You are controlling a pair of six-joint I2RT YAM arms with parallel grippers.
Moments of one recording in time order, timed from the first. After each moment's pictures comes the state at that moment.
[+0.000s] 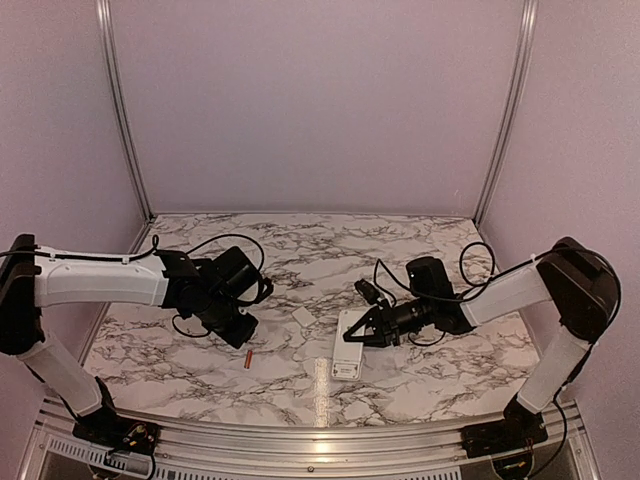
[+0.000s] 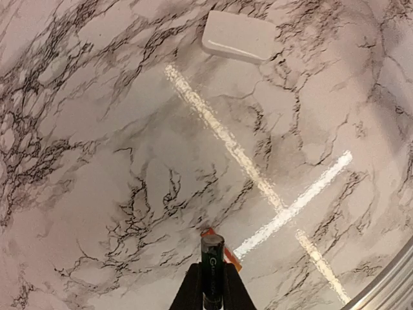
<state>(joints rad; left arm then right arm) -0.90 1.57 1.01 -0.64 -0.10 -0.25 0.62 1.68 0.66 0.41 -1.04 0.81</state>
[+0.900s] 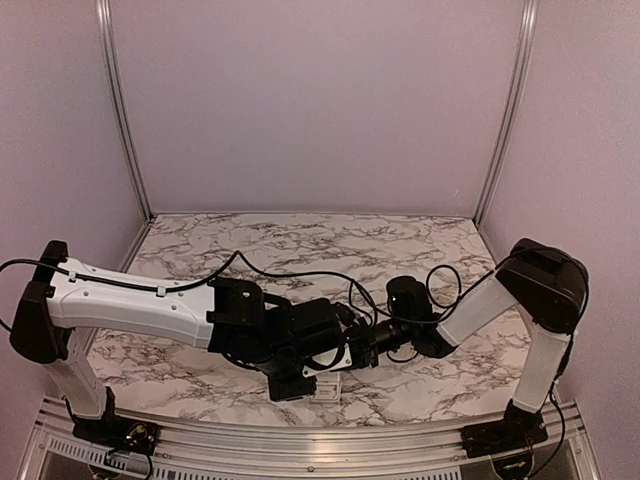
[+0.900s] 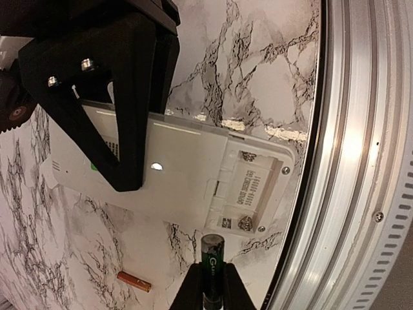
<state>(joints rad) -1.37 1.77 1.41 -0.87 -0.16 0.10 0.78 1.85 0.64 0.80 -1.06 1.15</state>
